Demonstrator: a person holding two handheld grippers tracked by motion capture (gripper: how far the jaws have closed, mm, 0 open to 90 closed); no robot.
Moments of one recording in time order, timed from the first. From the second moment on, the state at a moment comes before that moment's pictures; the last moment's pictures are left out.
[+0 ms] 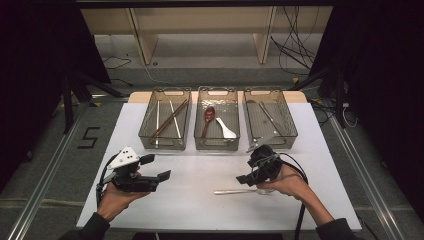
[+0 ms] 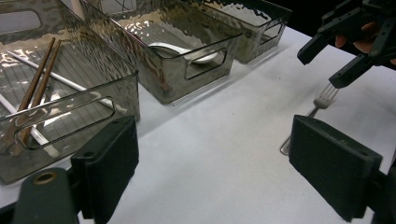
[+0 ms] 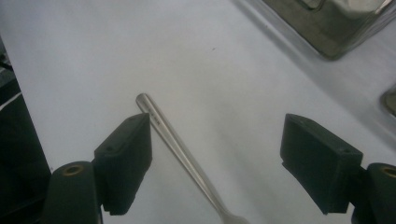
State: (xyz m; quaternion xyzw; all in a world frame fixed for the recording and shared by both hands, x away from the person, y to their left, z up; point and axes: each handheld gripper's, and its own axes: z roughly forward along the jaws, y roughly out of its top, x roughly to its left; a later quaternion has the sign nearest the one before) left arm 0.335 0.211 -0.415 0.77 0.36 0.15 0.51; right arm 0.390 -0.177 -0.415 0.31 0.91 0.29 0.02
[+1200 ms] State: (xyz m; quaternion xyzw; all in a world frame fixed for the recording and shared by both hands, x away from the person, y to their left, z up) left arm 0.334 0.210 -0.415 0.77 0.36 0.15 0.51; right arm 0.386 -0.161 -0.446 0.26 0.95 0.19 0.00
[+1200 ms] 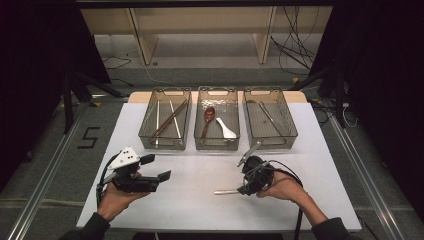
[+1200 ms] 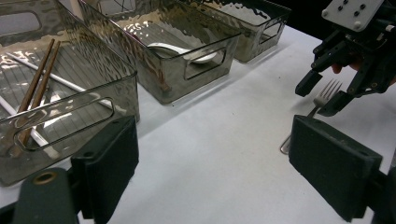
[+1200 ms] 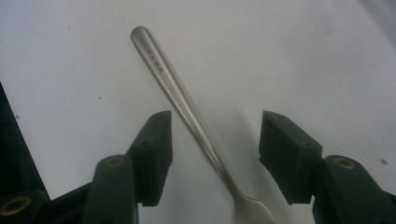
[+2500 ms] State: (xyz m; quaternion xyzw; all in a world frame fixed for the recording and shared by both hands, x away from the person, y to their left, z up) left arm 0.334 0.209 -0.415 0.77 0.36 0.15 0.51; right arm 0.374 -0.154 -0.457 0.20 0.98 0.09 0.01
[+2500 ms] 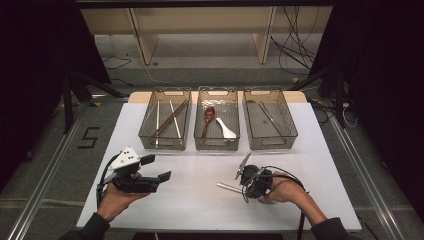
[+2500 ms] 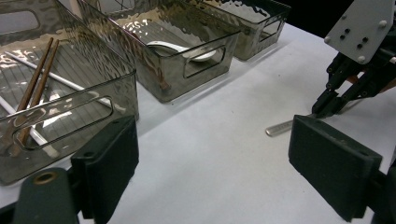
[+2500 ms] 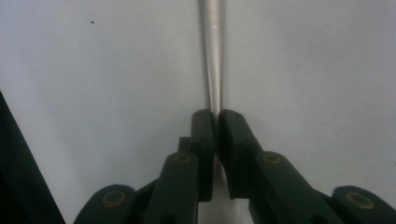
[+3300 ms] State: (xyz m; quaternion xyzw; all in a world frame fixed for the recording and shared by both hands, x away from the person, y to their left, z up) left arm 0.334 0.209 -0.415 0.77 0.36 0.15 0.51; right arm 0.380 -0.161 -0.449 0.21 0.97 0.11 0.01
